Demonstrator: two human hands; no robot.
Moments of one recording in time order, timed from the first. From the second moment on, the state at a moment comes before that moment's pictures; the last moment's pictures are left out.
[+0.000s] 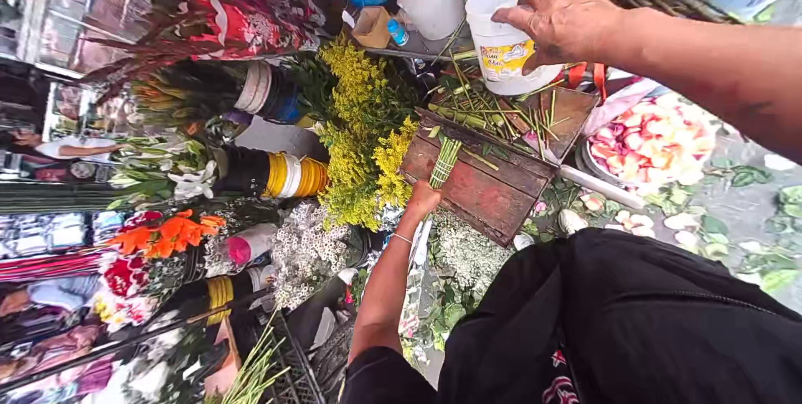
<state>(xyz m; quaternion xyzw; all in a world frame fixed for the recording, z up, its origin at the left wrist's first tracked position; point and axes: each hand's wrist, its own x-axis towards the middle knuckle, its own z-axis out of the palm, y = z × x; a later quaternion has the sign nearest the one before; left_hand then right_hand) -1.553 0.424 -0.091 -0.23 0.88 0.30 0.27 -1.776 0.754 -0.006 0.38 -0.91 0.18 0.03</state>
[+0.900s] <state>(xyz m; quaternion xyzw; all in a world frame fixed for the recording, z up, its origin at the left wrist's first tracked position) -1.578 0.403 -0.118 -0.27 0.88 0.27 0.29 -1.599 0.836 -0.148 0.20 -0.92 0.24 -0.25</state>
